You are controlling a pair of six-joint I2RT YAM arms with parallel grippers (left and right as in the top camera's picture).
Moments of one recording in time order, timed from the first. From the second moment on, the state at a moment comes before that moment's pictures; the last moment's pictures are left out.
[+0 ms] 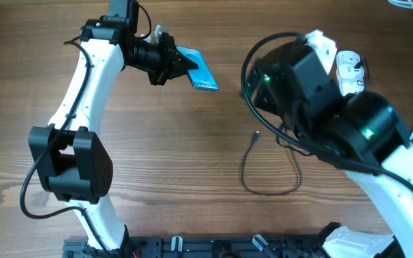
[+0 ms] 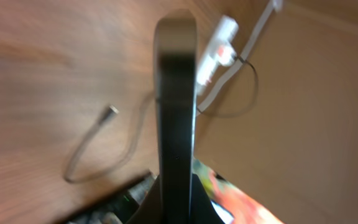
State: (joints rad) left arm -0.13 1.98 1.78 -1.08 0.93 -0.72; right arm 0.70 1.43 1.85 -1.35 0.41 0.91
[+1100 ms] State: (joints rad) left arm 0.01 1.98 1.78 -1.08 0.68 -0.51; right arm 0.51 1.80 1.16 -0.87 -0.05 0.71
